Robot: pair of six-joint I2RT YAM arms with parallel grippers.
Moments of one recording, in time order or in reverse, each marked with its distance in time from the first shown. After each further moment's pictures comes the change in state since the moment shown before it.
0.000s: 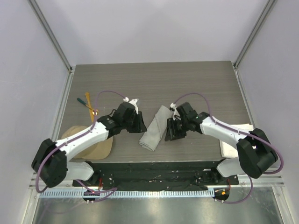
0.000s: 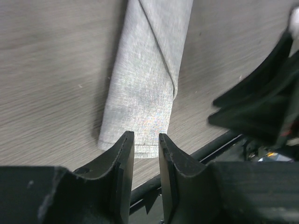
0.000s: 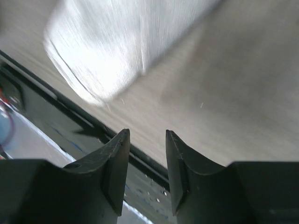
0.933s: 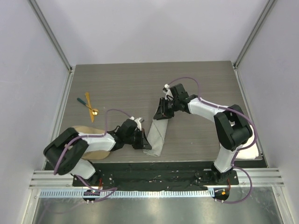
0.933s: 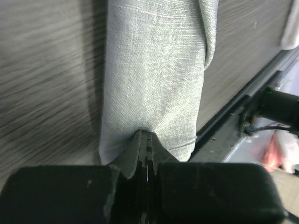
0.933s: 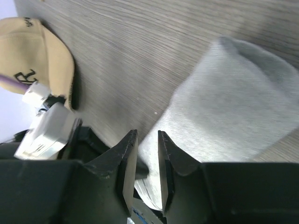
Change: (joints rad) left arm -0.057 0.122 -0.331 0.509 0.224 -0.188; right arm -0.078 0.375 0.333 0.186 -0.151 0.115
